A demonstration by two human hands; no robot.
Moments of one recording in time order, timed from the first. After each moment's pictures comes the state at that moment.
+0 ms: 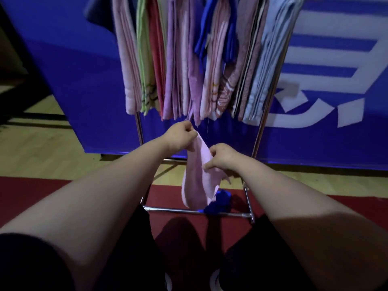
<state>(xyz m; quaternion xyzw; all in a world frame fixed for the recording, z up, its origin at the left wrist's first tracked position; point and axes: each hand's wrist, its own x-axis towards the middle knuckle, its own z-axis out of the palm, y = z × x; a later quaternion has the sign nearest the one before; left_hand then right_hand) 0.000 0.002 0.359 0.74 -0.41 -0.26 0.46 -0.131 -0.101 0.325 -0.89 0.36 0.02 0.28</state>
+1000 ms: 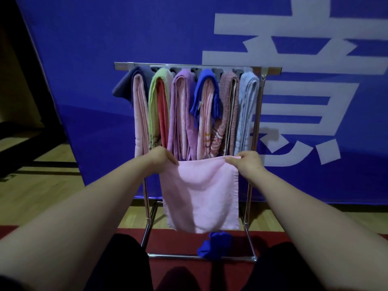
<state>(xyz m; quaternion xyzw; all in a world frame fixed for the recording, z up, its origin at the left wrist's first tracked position) 0.016 0.066 0.451 0.83 -0.46 -0.14 0.26 -0.198 -0.102 0.428 -0.75 0.44 -0.31 0.38</state>
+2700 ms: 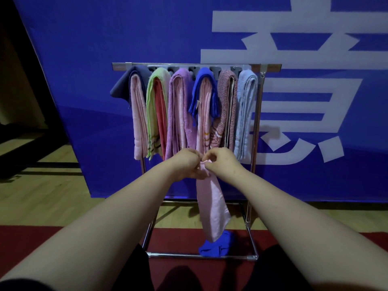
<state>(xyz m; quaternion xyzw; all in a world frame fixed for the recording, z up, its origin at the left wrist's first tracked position) -0.027 -0.015 0.419 0.73 -0.39 -0.37 0.42 -0.166 -0.054 0.449 -0.90 0.30 -0.22 0.25</state>
